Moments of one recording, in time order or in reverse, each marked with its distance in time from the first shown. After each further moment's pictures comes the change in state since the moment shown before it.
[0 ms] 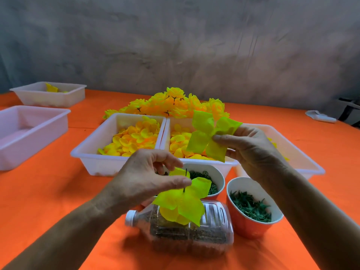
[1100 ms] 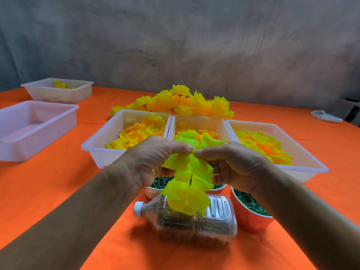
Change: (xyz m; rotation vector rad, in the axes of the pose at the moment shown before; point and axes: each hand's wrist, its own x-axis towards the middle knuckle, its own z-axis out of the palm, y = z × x) left_hand 0.029 0.003 -0.013 -0.449 -0.195 -0.367; right_hand -0.026 -0.004 0.040 -0.120 -0.202 0.474
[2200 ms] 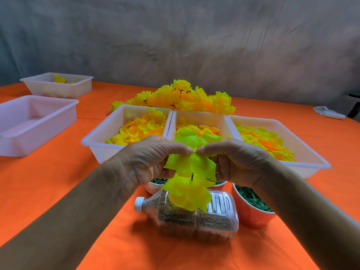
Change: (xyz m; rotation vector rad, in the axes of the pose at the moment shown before) left_hand 0.002 0.001 0.005 0.050 0.171 -0.098; right_hand 0.006 0.002 -0.004 0.065 -0.106 0.091
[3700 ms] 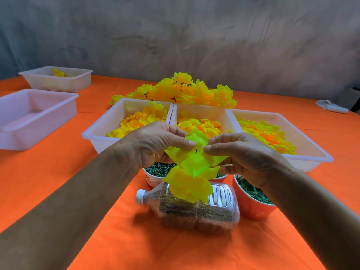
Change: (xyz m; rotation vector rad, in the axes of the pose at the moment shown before) left_hand 0.000 0.006 0.004 0.163 -0.077 0.023; right_hand -0.016 0.008 0.002 -0.184 0.279 -0.172
